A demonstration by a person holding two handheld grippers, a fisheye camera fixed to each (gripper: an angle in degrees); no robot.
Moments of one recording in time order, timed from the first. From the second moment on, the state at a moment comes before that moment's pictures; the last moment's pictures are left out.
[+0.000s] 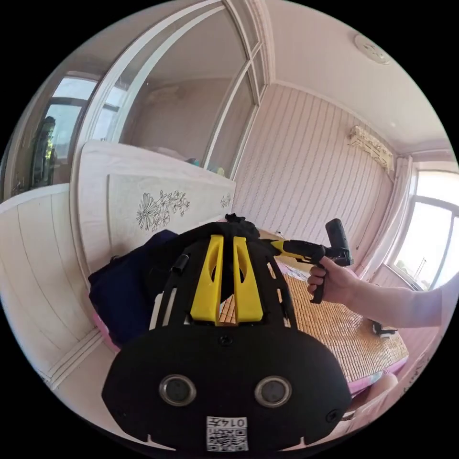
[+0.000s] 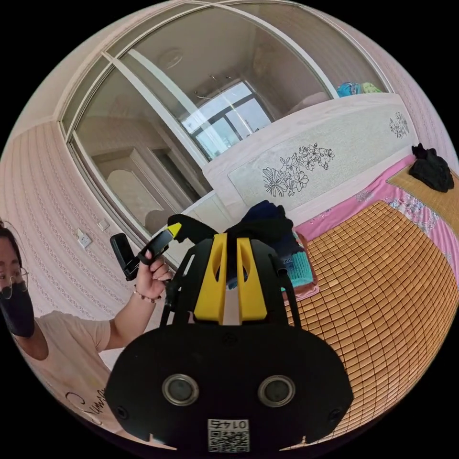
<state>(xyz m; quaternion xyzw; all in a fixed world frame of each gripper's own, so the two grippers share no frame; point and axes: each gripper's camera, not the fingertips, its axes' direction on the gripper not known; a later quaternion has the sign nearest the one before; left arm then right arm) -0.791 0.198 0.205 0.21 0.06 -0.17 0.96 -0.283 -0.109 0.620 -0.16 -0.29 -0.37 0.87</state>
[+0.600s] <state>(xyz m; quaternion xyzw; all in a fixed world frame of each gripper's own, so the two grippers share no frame) -0.447 0.265 0.353 -0.17 0.43 -0.03 0.88 0.087 0.136 0.401 -0.20 0.15 -0.14 0.96</state>
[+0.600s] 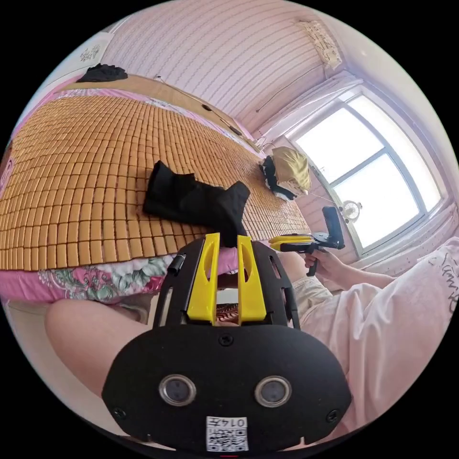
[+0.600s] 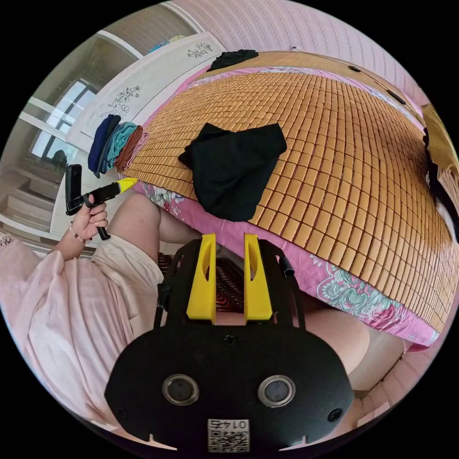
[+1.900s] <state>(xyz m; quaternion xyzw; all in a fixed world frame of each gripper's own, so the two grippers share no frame) -0.328 0.077 0.536 -0.33 0.24 0.07 0.91 0.208 0.209 0.224 0.11 0.19 -0.07 0.97</state>
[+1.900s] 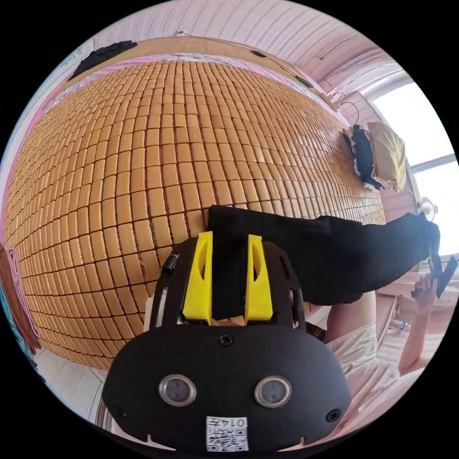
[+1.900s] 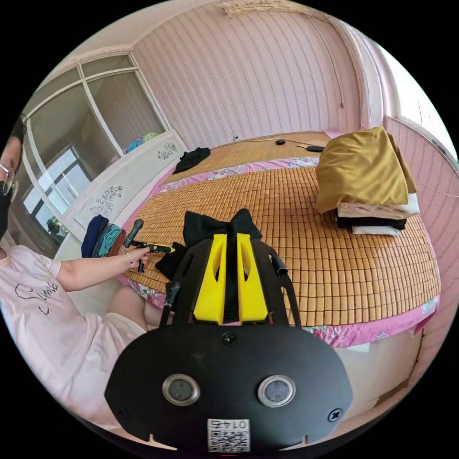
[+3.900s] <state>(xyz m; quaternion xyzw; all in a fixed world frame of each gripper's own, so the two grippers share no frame) -0.640 0.250 0.387 -0.21 0.20 -0.15 0.94 0.564 0.302 0.208 0.11 0.22 0.21 0.95</state>
